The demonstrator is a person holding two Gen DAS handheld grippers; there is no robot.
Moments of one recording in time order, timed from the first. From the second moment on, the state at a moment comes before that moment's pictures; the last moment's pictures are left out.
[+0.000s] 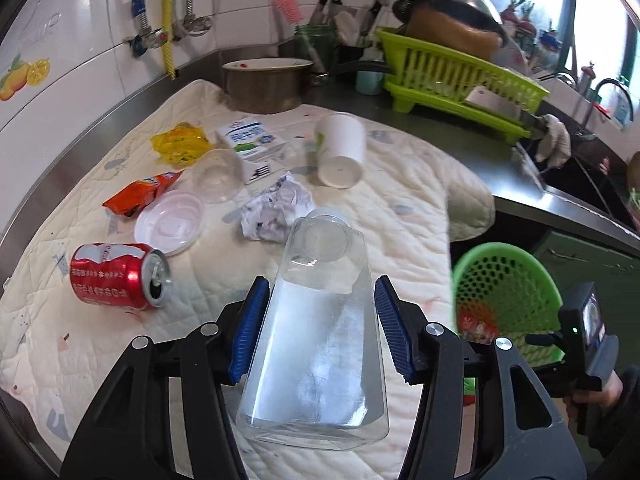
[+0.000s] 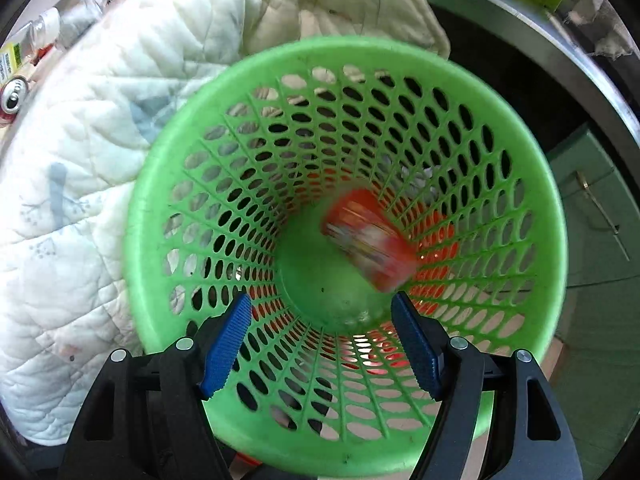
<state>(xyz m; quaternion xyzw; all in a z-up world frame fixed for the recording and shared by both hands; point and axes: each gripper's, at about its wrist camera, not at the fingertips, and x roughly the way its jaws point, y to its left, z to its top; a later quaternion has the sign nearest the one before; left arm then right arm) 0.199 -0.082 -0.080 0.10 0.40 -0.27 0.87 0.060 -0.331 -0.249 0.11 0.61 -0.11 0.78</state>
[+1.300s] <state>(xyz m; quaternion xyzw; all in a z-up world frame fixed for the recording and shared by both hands) 0.088 -0.237 -0.128 0.13 0.46 -0.39 0.79 -0.034 -0.373 -0.109 0.10 0.47 -0.15 0.86</state>
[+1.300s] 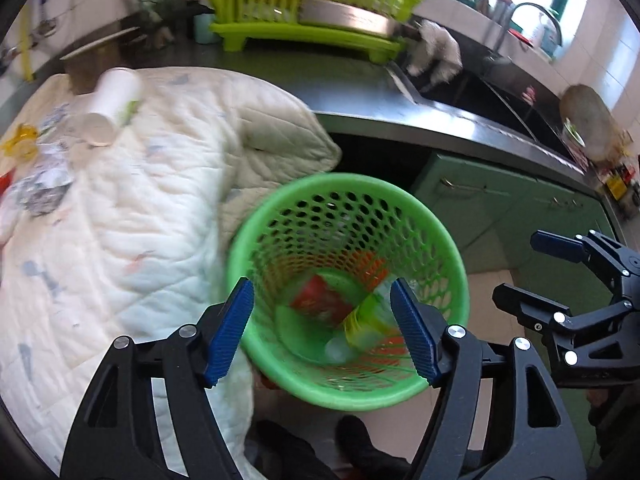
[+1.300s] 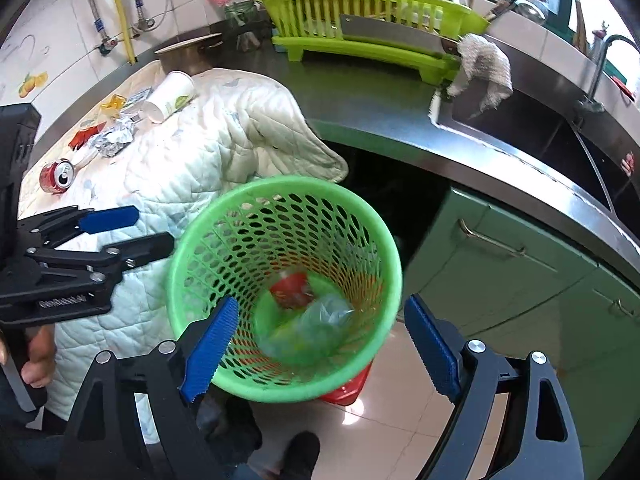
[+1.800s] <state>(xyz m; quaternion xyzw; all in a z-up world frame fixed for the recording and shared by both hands) 0.148 -0.083 -0.090 0.05 0.44 -0.21 0.87 0.047 -0.309 -0.095 0.04 0.46 -0.04 0.89</state>
